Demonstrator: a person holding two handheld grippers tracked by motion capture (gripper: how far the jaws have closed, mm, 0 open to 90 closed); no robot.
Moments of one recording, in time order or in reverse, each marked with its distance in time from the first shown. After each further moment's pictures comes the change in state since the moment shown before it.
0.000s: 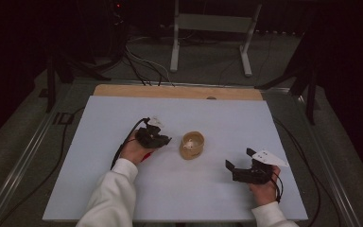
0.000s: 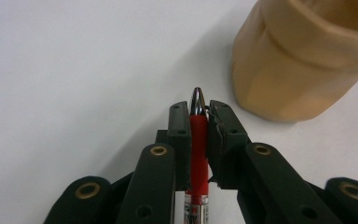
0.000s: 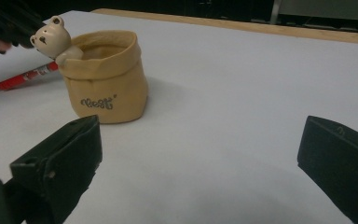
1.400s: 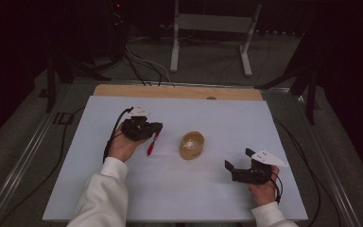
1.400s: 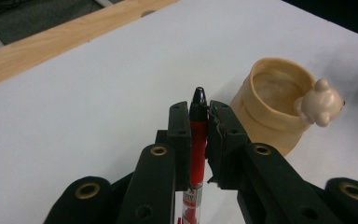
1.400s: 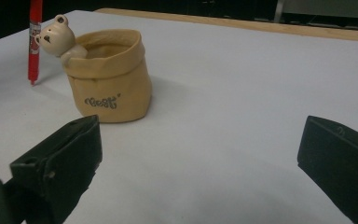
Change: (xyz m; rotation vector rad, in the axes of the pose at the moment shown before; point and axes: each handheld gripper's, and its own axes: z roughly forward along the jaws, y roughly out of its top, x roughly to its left) left arm -0.003 0.015 -0.064 -0.185 0.069 -0.050; right arm 0.001 -0.001 0.001 0.002 0.013 -0.001
